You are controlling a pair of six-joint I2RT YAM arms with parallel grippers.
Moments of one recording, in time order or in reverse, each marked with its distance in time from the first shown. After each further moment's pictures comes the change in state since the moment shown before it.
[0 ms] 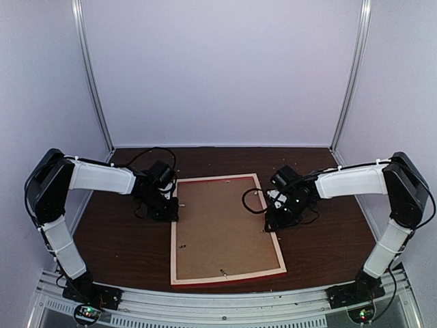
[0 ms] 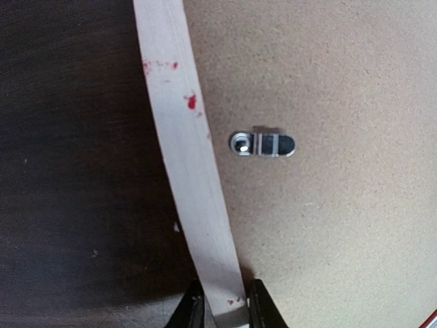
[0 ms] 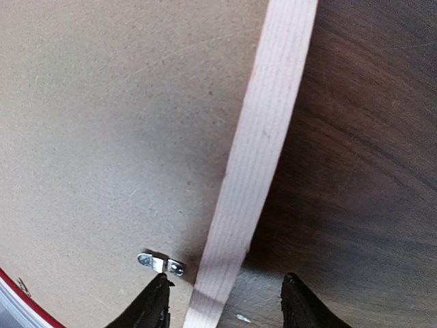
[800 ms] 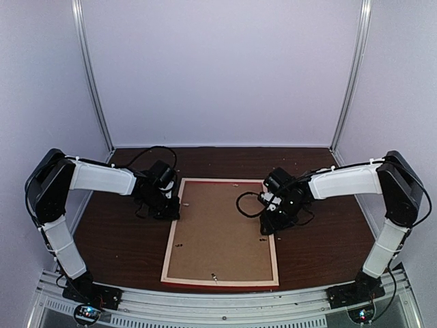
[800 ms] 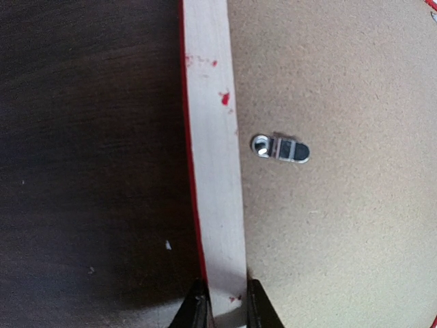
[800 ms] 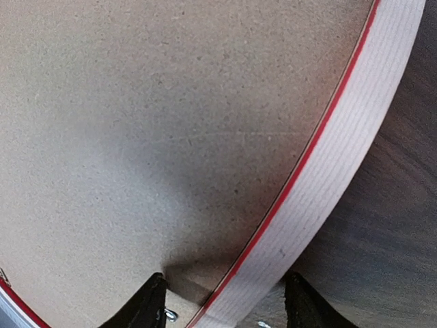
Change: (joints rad) left arm -0.002 0.002 -0.008 0.050 -0.004 0.009; right arm 0.055 0.050 0.045 -0.026 0.021 -0.017
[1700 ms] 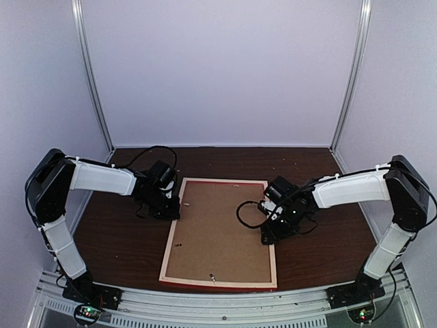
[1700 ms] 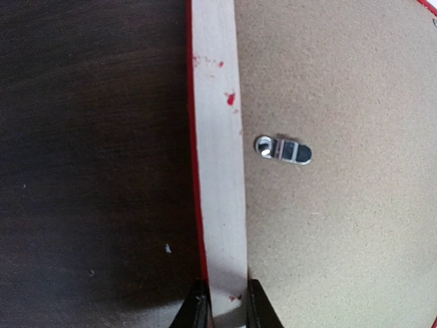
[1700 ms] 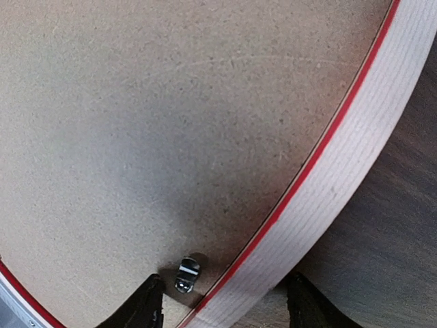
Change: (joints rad) left arm -0.001 0.000 -0.002 0.010 -0.008 0.000; right arm 0.064 -0.076 -0.098 0.013 -0.012 0.038
